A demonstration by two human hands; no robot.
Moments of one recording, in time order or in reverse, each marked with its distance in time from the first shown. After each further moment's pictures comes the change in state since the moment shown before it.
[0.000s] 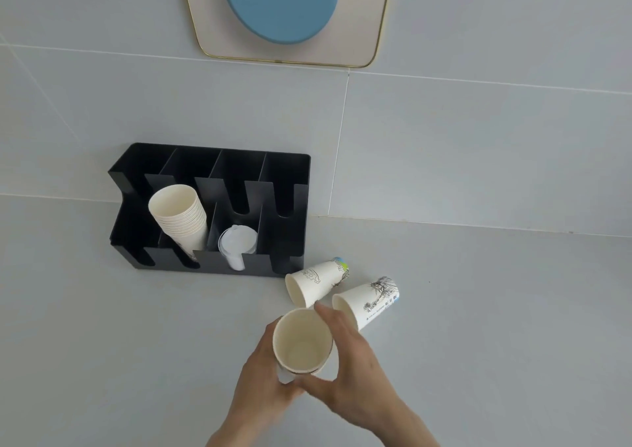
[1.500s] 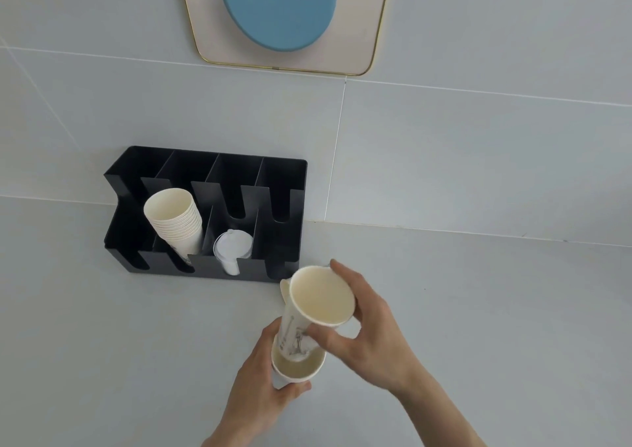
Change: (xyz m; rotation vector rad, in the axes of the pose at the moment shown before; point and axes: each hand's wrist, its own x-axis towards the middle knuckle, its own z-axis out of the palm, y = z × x) left_hand 0.001 0.005 -0.002 0.011 -0.038 0.008; right_hand 0.029 -0.018 -0.055 0.205 0.084 -0.009
